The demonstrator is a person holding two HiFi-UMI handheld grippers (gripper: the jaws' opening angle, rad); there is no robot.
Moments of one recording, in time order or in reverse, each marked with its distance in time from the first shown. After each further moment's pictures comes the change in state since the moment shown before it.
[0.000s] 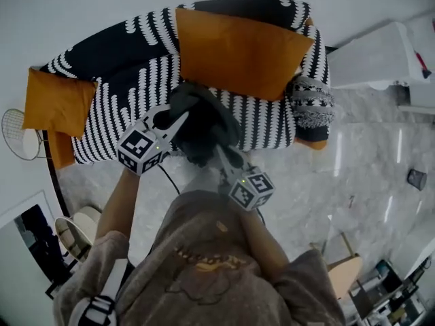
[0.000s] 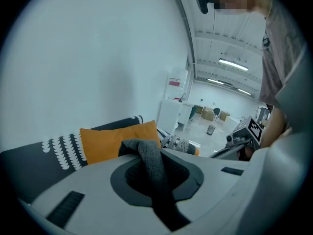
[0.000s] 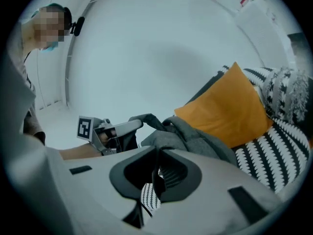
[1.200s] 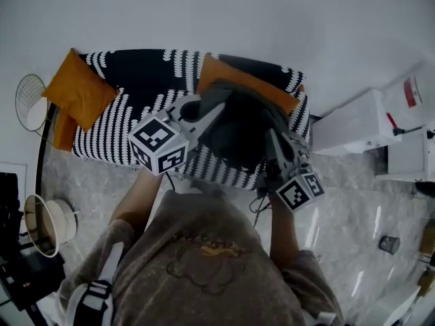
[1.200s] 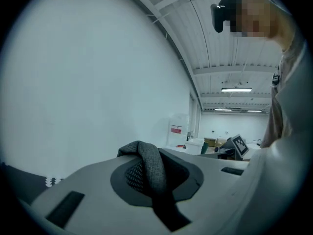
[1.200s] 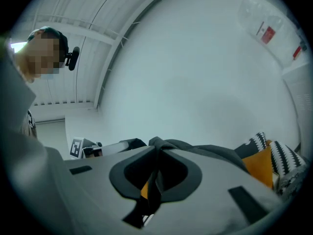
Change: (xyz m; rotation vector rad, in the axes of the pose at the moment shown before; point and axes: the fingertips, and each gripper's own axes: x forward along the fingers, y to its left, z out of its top) left arm -0.094 -0.121 0.244 -0.034 -0.455 0.143; right arm -0.131 0.113 0.259 -0.301 -0.244 0.234
